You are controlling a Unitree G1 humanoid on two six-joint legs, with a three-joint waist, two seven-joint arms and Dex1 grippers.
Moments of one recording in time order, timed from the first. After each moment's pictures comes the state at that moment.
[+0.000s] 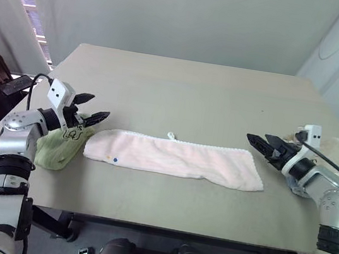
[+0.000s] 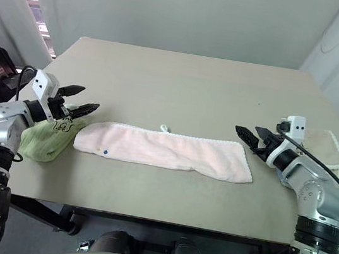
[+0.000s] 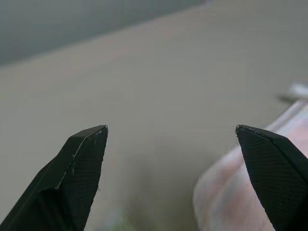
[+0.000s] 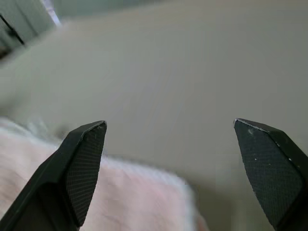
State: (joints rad) left arm -0.53 0.65 0.19 0.59 -0.32 0.00 -1.09; right arm -0.32 -0.60 -0.39 0.05 0.67 0.82 0.63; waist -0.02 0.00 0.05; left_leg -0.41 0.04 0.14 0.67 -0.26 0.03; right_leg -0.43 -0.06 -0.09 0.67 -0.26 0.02
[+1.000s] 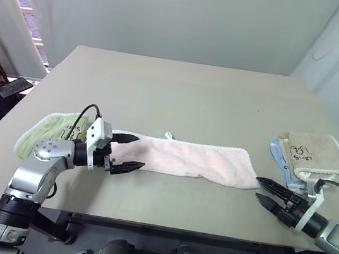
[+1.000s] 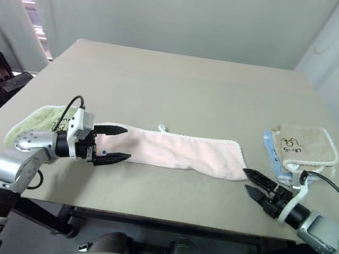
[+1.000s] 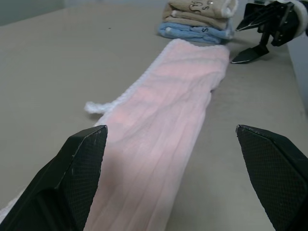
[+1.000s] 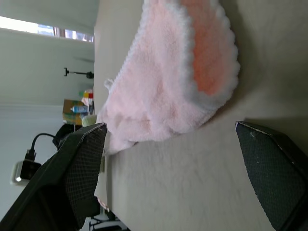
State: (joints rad) left arm -0.17 0.59 -0.02 -0.05 -0.43 0.25 -1.13; right arm -0.15 -0.54 -0.81 0.24 1.13 1.57 0.36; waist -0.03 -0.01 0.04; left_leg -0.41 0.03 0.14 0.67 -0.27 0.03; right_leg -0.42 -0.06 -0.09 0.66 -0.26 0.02
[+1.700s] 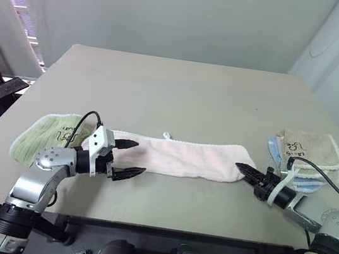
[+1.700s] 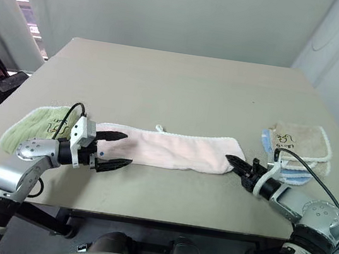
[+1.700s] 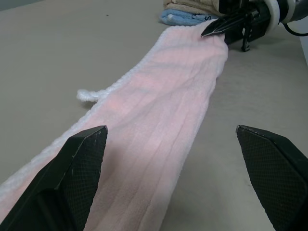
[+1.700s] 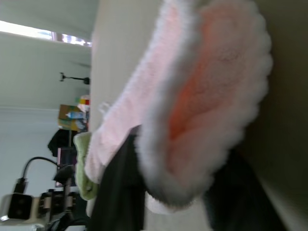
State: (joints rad) left arm -0.12 0.58 -0.03 -0.08 -0.40 0.22 -1.06; right arm -0.32 -0.45 -0.68 0.35 1.04 1.41 0.36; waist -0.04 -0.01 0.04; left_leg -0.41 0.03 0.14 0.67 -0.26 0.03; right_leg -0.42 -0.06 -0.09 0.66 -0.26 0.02
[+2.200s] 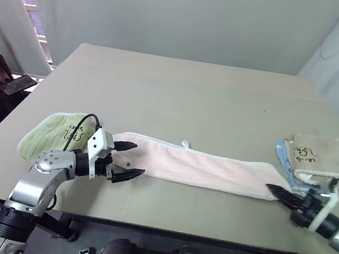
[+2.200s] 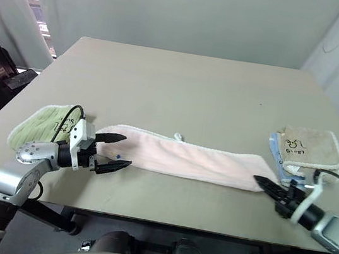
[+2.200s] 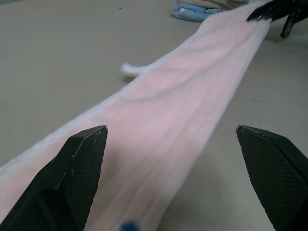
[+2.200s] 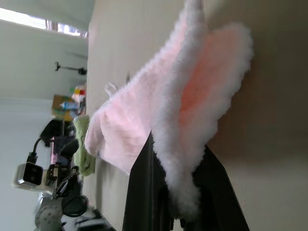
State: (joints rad) left arm -0.10 0.57 -0.03 -0.08 -0.40 0.21 -1.04; right arm -0.07 -0.68 -0.80 0.19 1.15 1.53 0.49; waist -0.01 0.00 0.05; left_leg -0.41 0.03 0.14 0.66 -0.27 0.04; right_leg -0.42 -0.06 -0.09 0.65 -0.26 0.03
